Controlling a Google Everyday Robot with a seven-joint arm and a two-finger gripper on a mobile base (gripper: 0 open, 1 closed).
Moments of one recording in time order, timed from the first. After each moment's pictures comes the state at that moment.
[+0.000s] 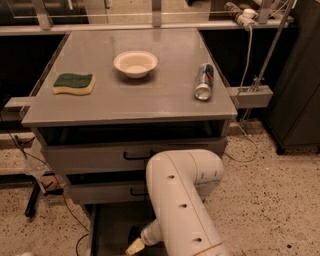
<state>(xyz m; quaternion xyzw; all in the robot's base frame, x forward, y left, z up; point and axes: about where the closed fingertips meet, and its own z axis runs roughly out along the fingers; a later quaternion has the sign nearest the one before) 0.482 0.088 0.140 -0.38 0.89 0.20 0.16</state>
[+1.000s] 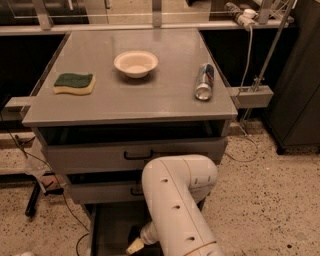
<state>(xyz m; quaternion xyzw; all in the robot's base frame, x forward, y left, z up) 0.491 0.093 0.109 -0.39 0.89 0.19 0.16</state>
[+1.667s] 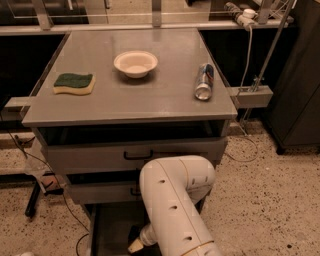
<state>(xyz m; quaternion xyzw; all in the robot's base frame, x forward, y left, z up) 0.487 0.094 0.101 -0.38 0.89 0.19 0.15</state>
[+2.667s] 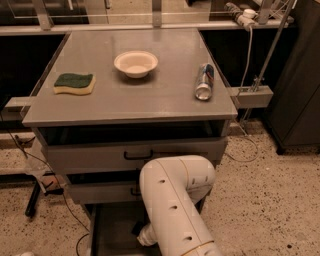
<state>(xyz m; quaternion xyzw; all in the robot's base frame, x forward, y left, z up) 0.487 0.094 0.101 -0.38 0.89 0.19 0.15</state>
